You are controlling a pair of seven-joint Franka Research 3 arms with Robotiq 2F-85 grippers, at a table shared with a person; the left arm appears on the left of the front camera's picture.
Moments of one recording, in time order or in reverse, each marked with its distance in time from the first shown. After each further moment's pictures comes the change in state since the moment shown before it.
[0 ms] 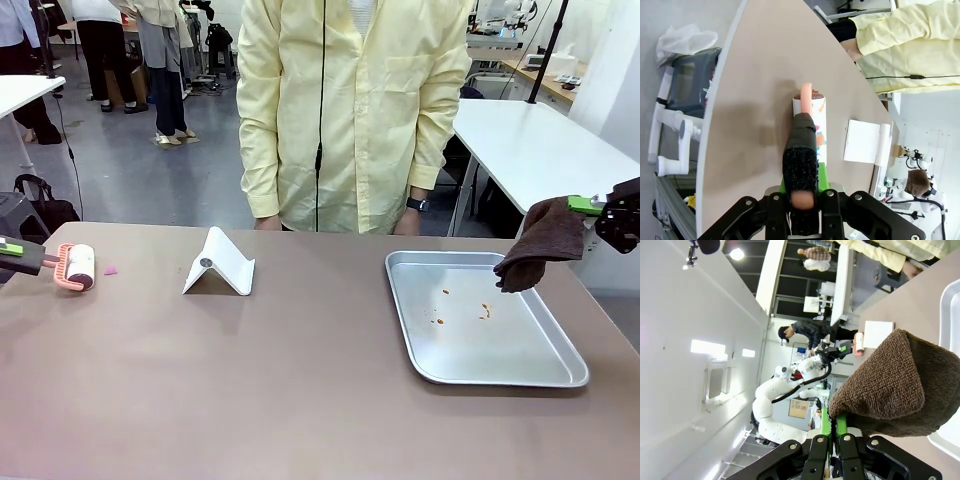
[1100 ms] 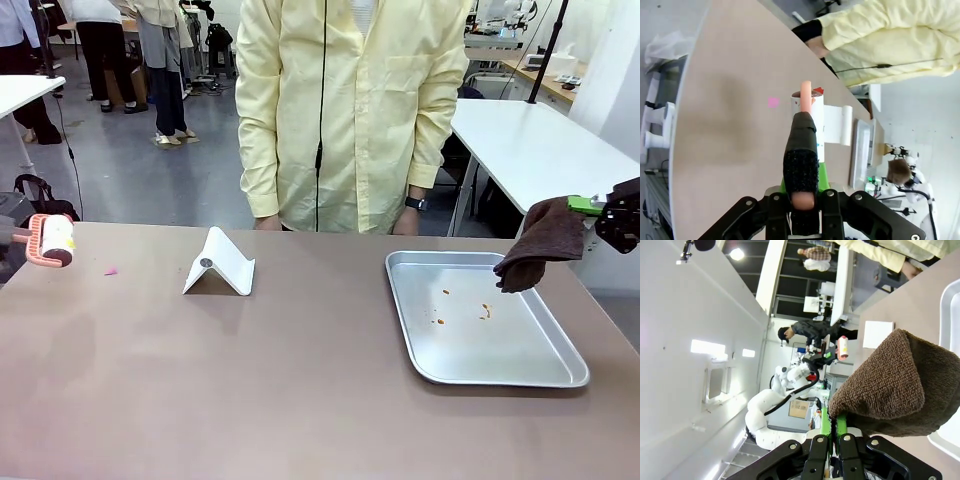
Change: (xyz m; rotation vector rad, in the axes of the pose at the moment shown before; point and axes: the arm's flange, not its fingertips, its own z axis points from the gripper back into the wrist) left arm -0.041 -0.044 0.066 -0.071 -0.044 -0.015; right arm 0.000 0.000 0.000 0.000 0.000 0.000
